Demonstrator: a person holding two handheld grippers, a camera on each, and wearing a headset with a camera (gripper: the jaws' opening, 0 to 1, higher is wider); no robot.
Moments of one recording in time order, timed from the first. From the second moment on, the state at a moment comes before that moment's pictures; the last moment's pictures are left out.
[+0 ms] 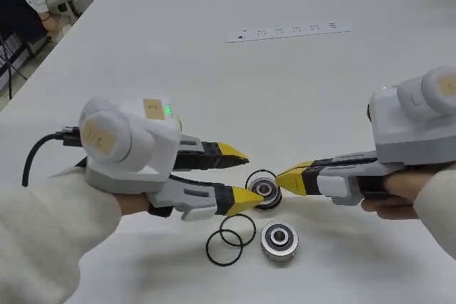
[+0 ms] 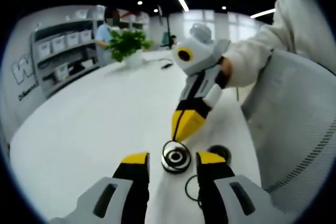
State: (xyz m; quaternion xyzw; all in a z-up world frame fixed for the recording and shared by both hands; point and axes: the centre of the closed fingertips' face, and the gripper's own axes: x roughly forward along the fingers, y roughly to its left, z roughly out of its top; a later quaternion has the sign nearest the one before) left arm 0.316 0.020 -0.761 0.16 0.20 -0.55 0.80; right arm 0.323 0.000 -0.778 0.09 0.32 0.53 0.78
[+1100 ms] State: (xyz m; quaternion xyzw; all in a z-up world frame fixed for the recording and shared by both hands) left arm 0.283 0.075 -0.722 0.12 0.19 -0.50 0.84; right arm 0.320 0.003 -0.752 0.10 0.31 0.53 0.78
